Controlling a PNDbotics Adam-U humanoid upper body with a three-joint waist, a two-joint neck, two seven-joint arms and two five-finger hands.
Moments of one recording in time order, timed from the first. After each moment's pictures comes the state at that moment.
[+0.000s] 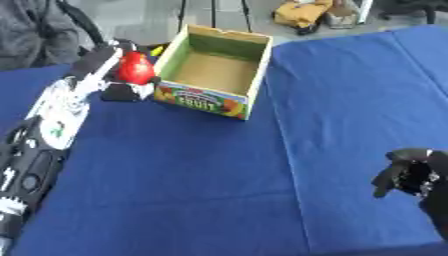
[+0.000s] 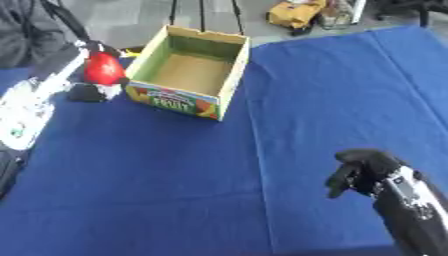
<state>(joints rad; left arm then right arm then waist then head) -0.61 0.58 0.04 -1.26 -0.67 -0.19 -0.13 -0.10 -0.29 0.27 -1.98 -0.25 0.02 0.26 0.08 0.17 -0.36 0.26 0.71</state>
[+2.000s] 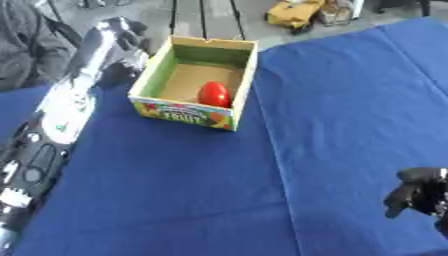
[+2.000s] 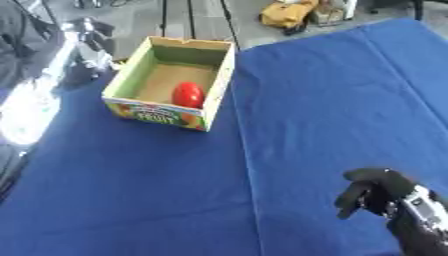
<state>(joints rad) -0.46 0.64 0.10 -1.44 -0.31 -0.34 0.10 -0.14 -0.30 0.27 -1.98 -0.24 0.03 0.26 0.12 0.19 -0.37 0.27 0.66</state>
